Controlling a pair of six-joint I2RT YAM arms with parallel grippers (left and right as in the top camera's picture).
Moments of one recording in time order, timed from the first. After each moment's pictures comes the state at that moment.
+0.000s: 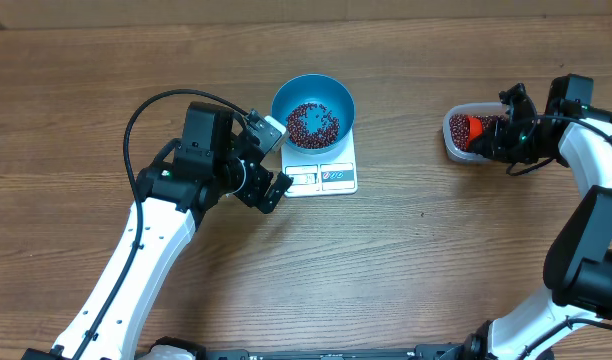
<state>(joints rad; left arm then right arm) -0.28 1.37 1.10 -0.70 0.31 0.32 -0.32 1.90 1.35 -0.80 -0.55 -0.20</state>
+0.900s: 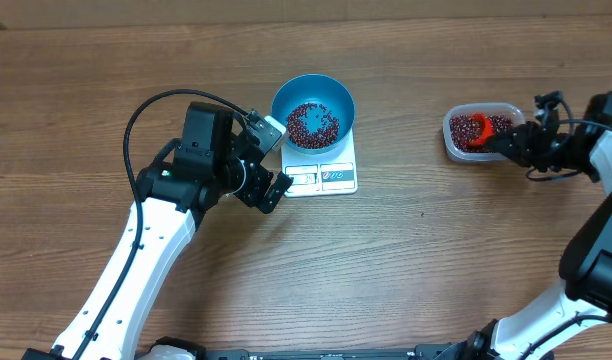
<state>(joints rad) -0.28 1.37 1.10 -0.70 0.31 0.32 -0.49 1.94 1.35 -0.81 -0.83 -0.19</state>
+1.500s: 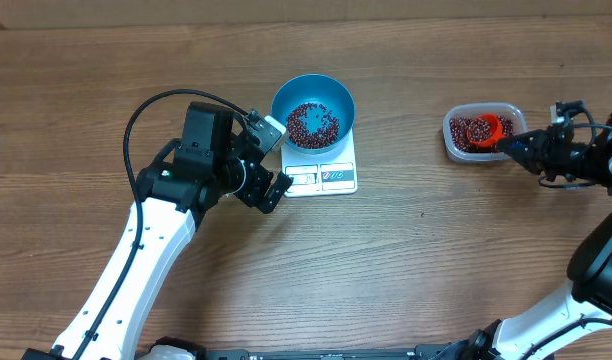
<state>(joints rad) -0.28 1.37 1.10 -0.70 0.31 0.32 -0.57 1.94 1.35 -0.90 -0.98 -0.19</state>
